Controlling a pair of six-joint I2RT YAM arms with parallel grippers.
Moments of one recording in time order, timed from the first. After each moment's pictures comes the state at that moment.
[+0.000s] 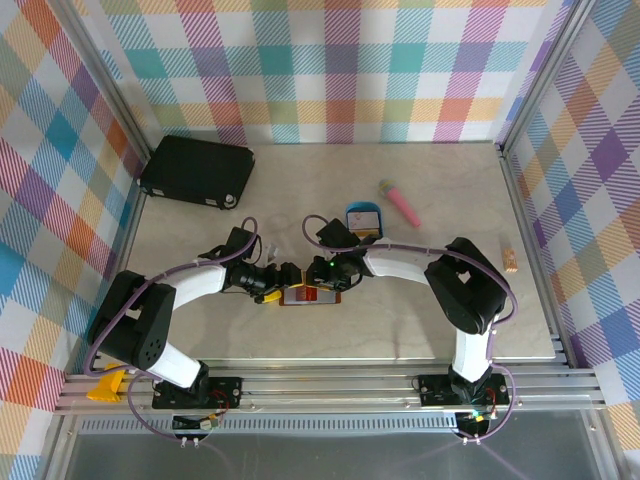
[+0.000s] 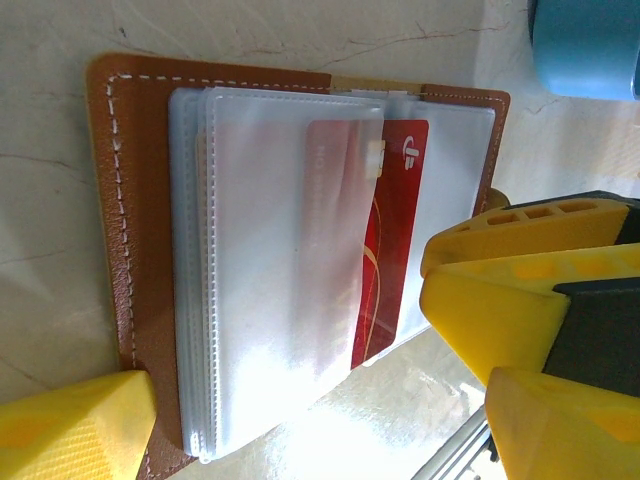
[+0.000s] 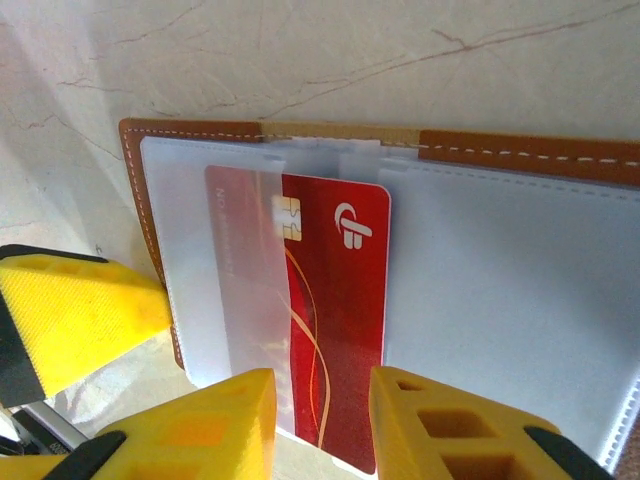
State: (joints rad) left arm -0.37 1.52 0.68 -0.27 0.64 -0.63; right arm 0.81 1.86 1.14 -0.36 -0.33 0.84
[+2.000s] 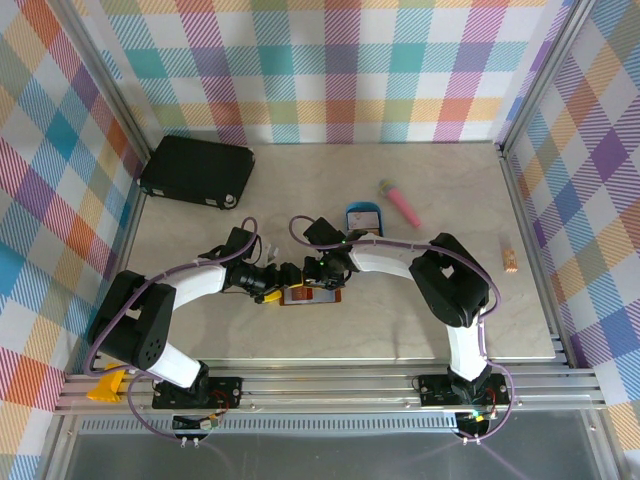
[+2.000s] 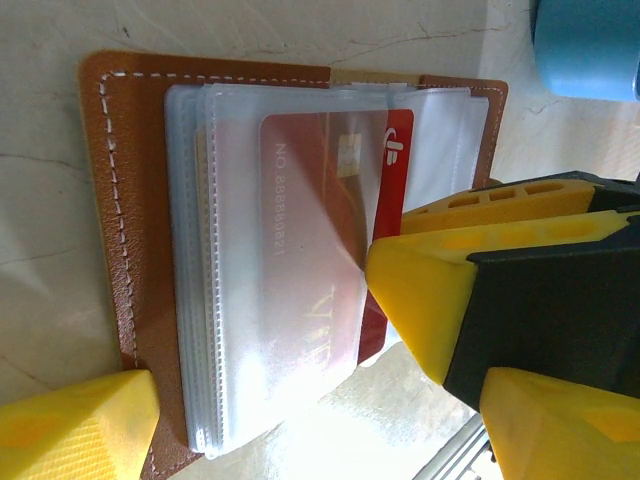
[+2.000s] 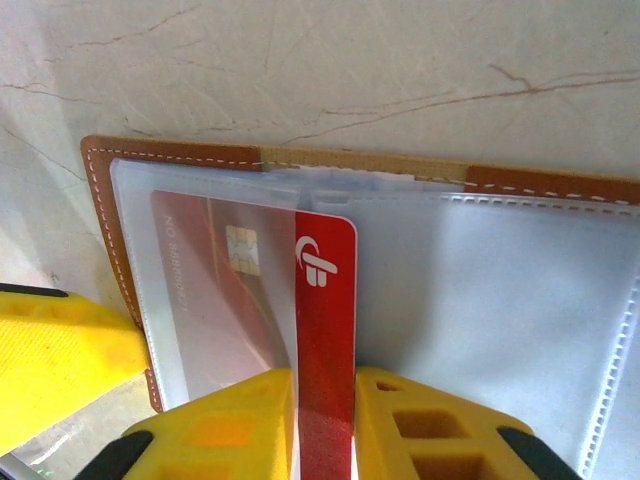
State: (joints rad) left arm -0.37 1.52 0.68 -0.27 0.63 -0.63; right arm 0.84 1.96 1.27 -0.46 -0.28 0.79
